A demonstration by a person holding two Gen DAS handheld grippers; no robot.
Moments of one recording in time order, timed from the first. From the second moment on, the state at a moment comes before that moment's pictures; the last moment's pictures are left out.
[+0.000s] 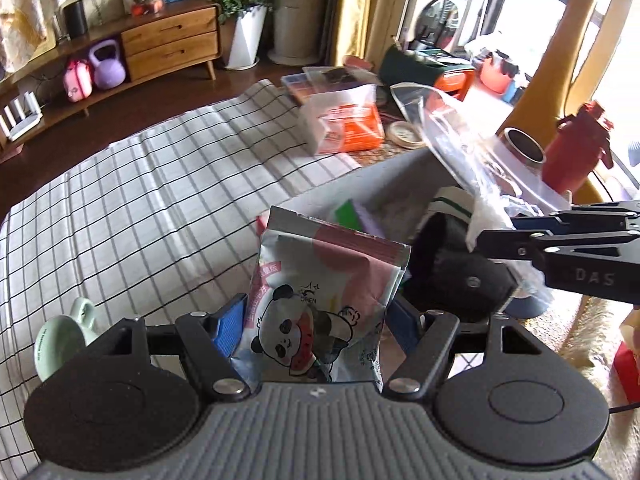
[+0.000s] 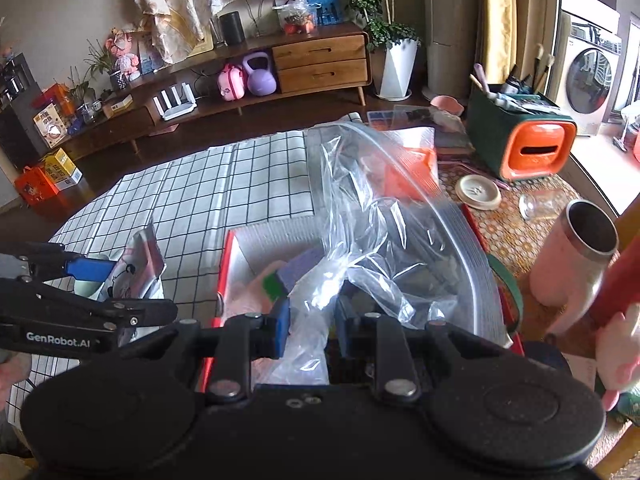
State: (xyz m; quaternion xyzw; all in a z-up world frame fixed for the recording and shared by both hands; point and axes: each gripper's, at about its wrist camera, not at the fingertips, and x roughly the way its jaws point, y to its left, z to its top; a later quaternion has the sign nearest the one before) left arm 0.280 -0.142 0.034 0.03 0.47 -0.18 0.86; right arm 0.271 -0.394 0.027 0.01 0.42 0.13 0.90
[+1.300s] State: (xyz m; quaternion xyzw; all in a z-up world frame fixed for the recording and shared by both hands) left arm 0.308 -0.240 -0.047 -0.02 0.45 -0.19 0.88; right arm 0.292 -0.449 -0.076 -0.02 0.44 0.08 0.89
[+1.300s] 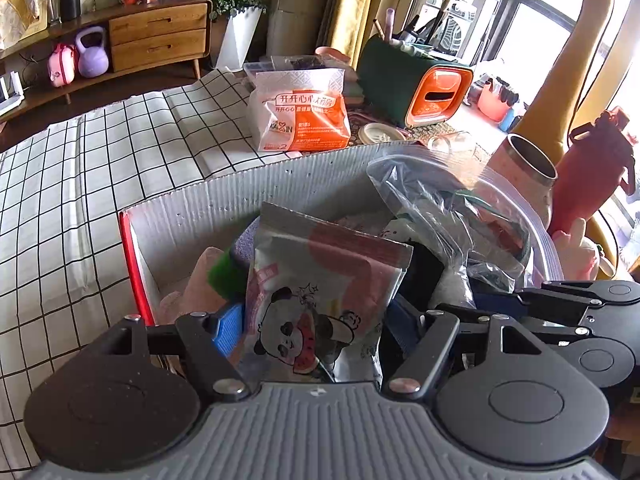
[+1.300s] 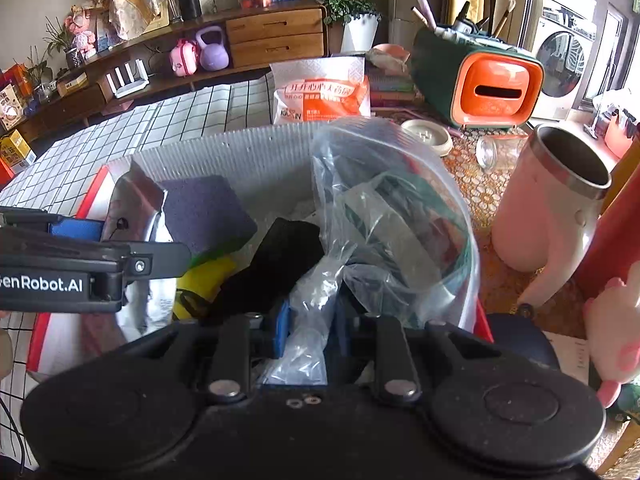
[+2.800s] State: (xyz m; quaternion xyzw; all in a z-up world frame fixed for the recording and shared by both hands) left arm 0.228 -0.196 -0.018 0.00 0.37 -0.21 0.90; right arm 0.190 -0.436 -0.022 0.02 0.28 0.11 0.95
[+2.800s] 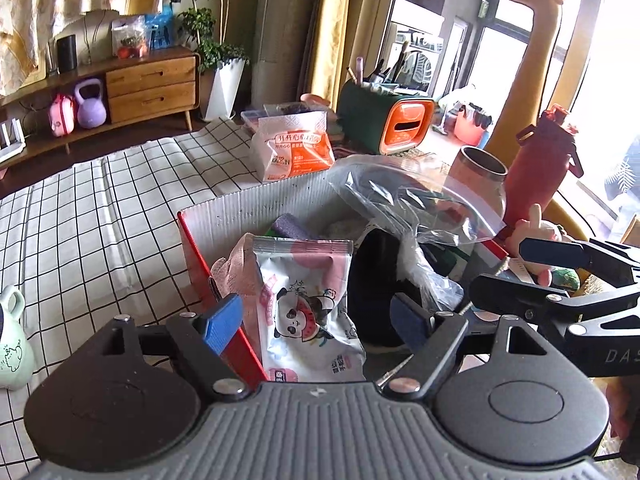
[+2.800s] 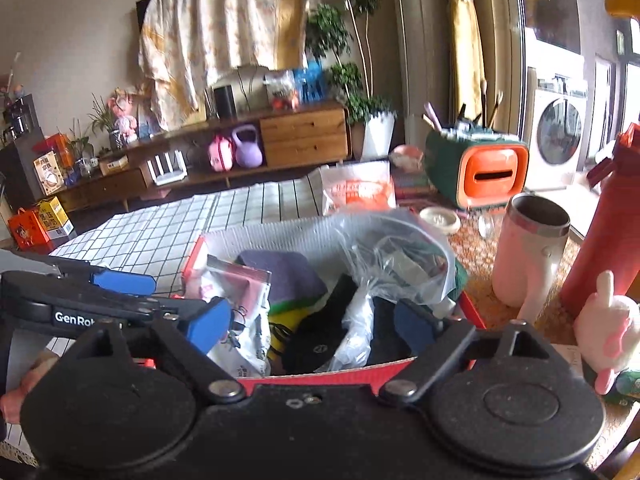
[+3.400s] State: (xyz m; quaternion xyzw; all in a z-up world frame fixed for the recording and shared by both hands) left arm 0.170 -0.159 -0.001 -0.04 0.32 -0.22 0.92; right arm 0.132 -0.420 -0.012 0.00 0.18 0.10 0.98
